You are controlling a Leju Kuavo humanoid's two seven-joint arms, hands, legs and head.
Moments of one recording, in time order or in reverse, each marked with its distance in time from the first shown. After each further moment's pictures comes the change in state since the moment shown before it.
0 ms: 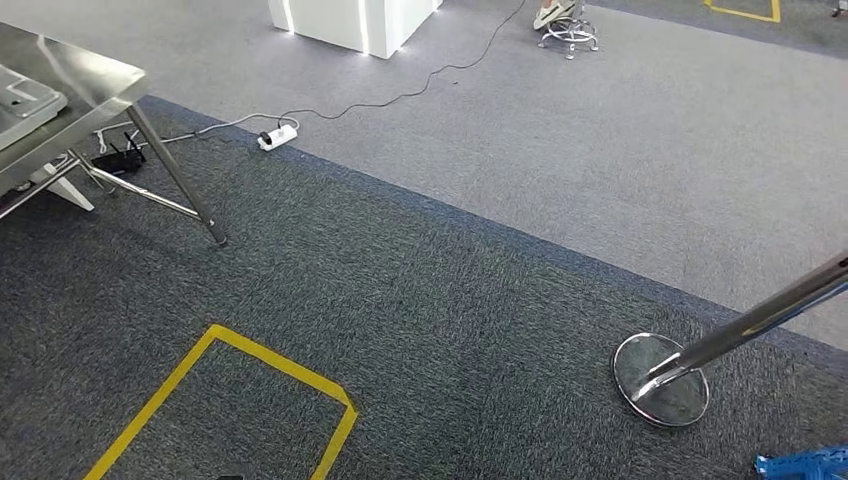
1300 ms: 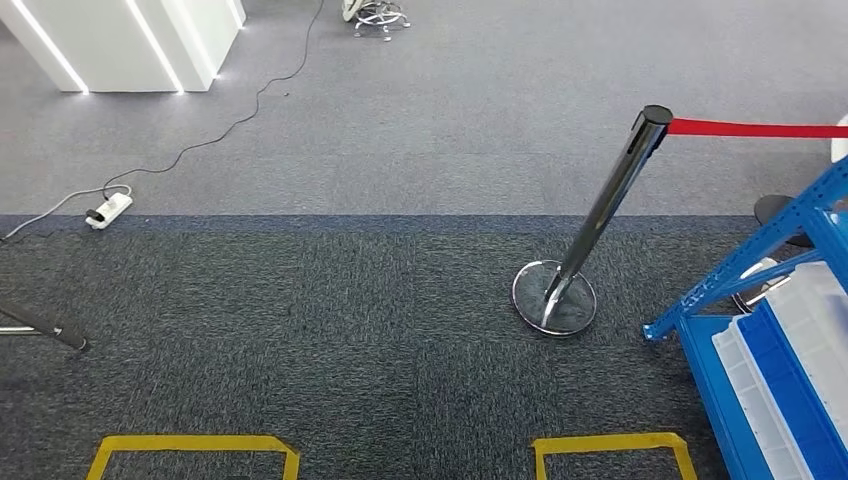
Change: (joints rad) left arm 0.004 0.001 0.014 0.000 0.003 -0.006 0.006; right arm 0.001 0.011 -0.001 0.006 0.024 -0.012 0.008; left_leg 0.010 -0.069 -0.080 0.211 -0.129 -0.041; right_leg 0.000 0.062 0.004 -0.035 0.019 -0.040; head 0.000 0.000
